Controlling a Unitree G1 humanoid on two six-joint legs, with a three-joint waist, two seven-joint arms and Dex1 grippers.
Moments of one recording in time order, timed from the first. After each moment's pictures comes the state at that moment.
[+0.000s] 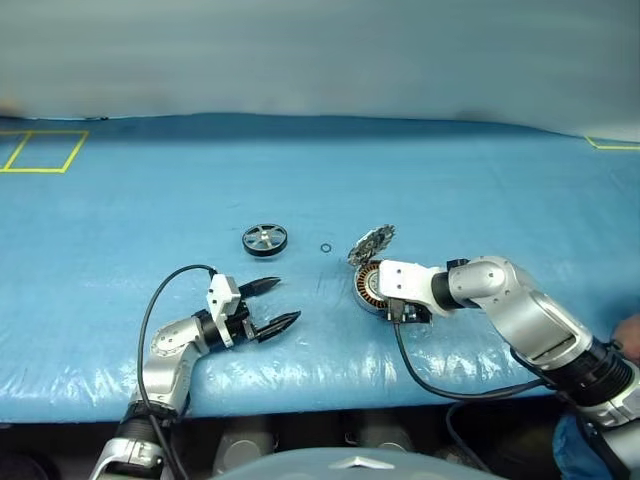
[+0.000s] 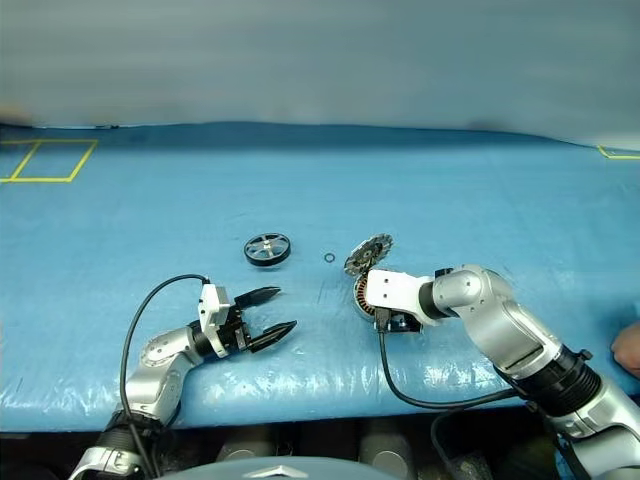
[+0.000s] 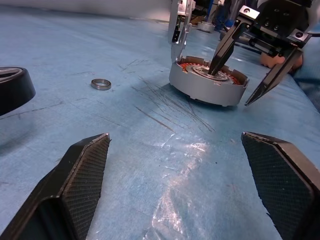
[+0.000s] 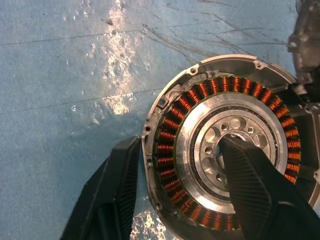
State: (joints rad) left arm -0.07 0.32 -0.06 0.34 -0.37 -0.20 -1.12; right arm -0.39 -0.87 0.48 -0.35 -0.05 0.64 1.03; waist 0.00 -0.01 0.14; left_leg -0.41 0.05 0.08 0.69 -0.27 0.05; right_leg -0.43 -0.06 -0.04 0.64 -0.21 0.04
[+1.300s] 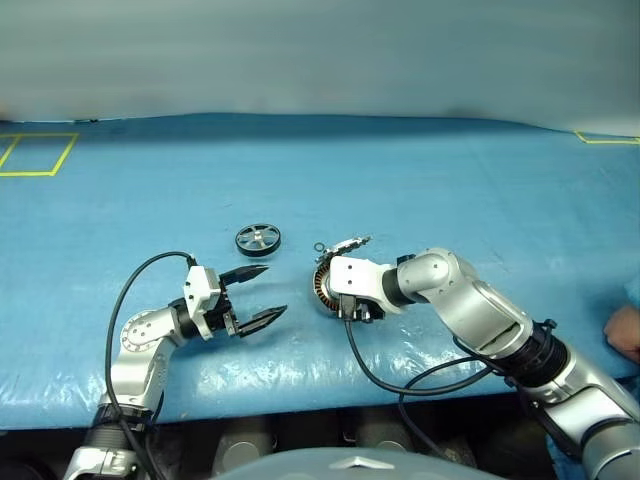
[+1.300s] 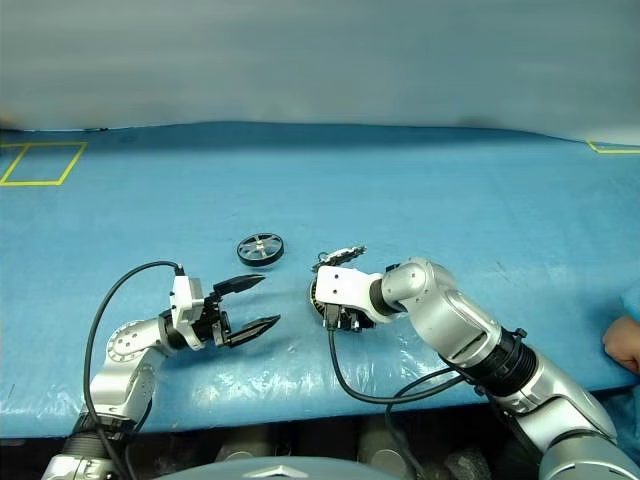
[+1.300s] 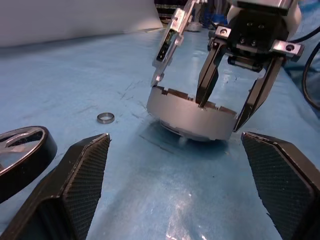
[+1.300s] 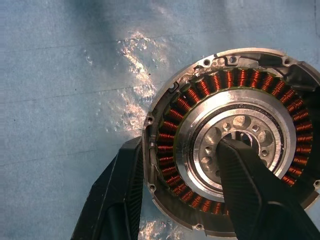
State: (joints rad) left arm -0.02 0.43 -0.01 0.03 -0.40 -0.07 -1.10; right arm -0.55 -0.64 0.64 -0.41 -0.05 0.88 1.03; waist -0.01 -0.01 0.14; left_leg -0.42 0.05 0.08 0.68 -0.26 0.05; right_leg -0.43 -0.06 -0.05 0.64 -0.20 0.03
